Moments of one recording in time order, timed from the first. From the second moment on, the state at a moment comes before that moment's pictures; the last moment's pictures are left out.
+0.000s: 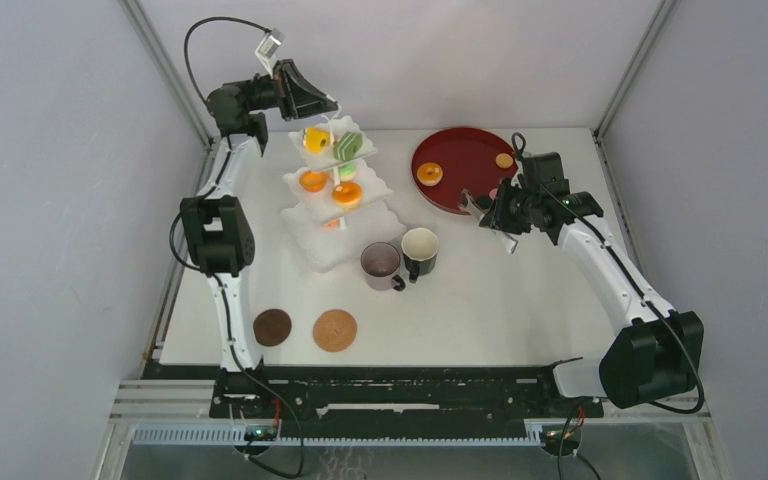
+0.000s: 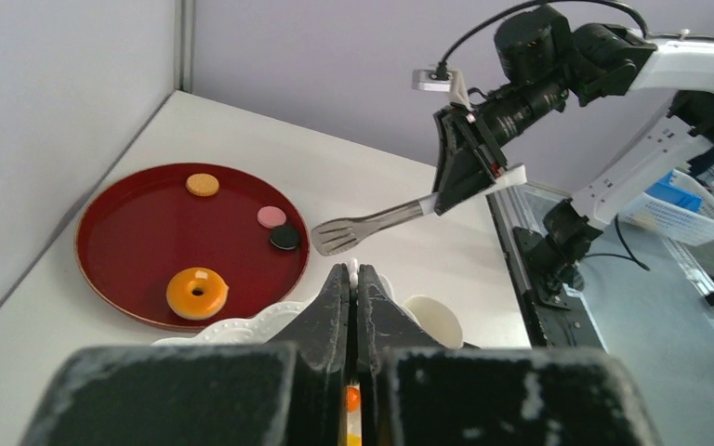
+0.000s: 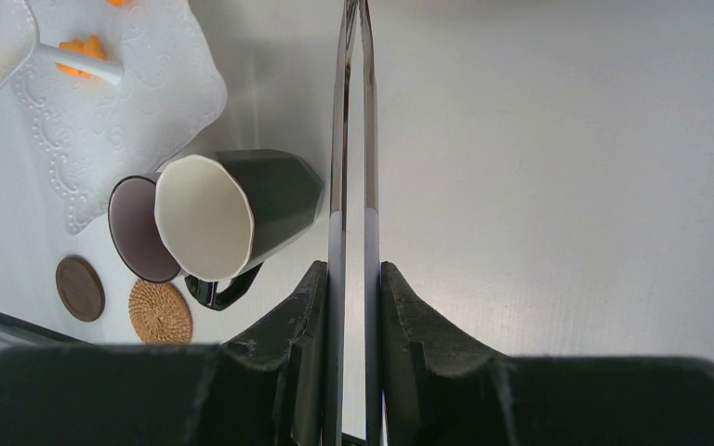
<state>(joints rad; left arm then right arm) -0.01 2.28 2.13 1.24 1.47 -1.37 0.22 1.34 1.17 -0.70 -0.19 0.43</state>
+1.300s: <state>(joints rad) -0.14 1.76 1.65 0.11 0.61 -0.20 0.22 1.34 1.17 -0.70 -0.20 0.43</state>
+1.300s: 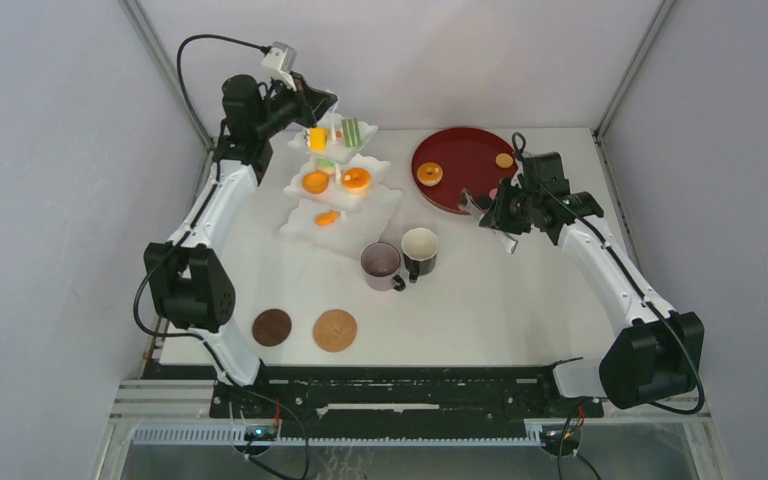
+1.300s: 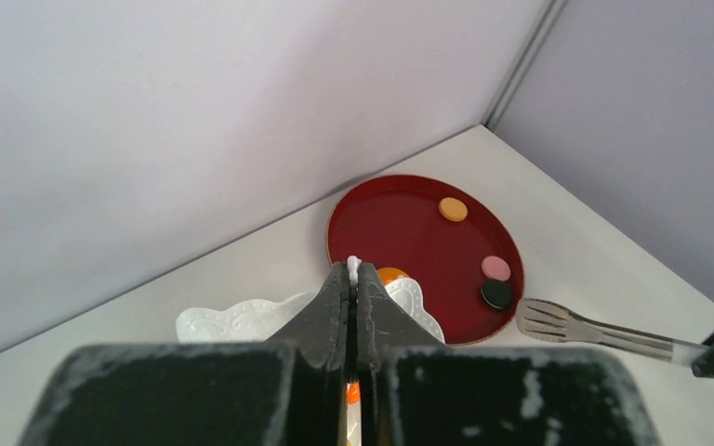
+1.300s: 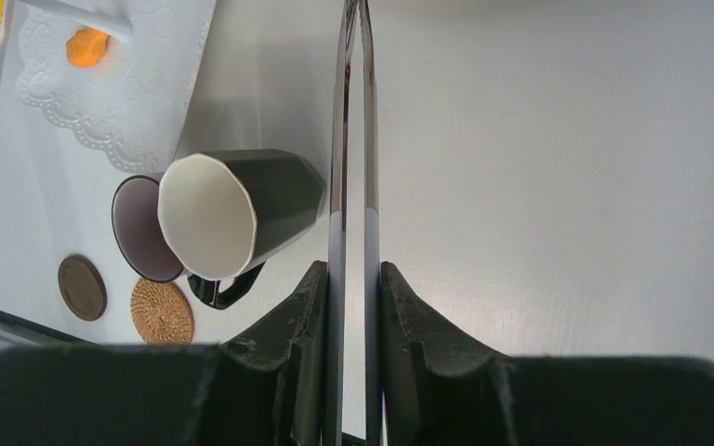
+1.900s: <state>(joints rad) -0.17 1.75 1.57 0.25 0.47 -0.31 0.21 1.29 1.17 -0.65 -0.10 0.47</state>
